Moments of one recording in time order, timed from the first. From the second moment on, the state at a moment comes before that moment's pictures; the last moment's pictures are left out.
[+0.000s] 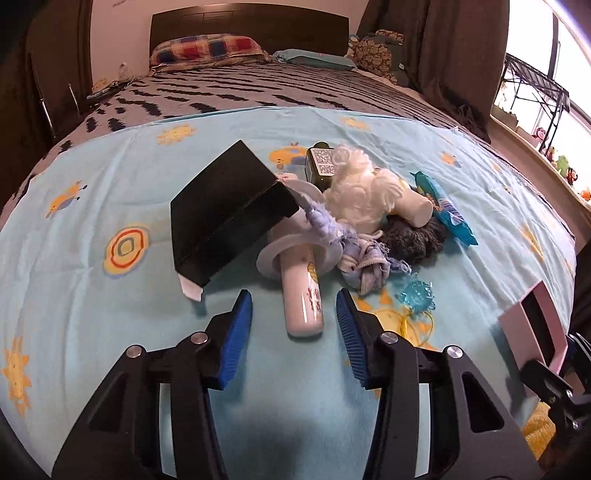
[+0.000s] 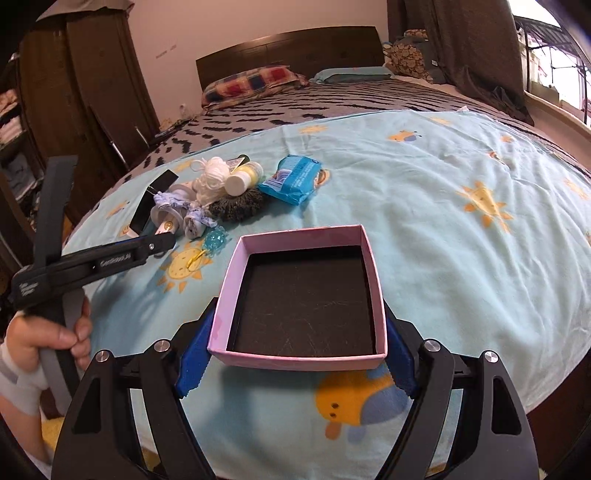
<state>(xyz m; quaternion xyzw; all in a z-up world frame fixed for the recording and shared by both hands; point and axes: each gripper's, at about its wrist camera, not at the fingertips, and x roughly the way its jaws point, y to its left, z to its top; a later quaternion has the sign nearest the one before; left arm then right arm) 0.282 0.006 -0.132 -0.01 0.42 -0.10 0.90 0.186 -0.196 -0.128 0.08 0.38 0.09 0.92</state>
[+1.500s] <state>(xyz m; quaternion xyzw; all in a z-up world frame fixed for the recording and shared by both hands) 0.038 -0.014 -0.173 0.02 0.46 -0.17 0.87 0.043 -0.205 -0.164 0.08 0.44 0.14 0.88</state>
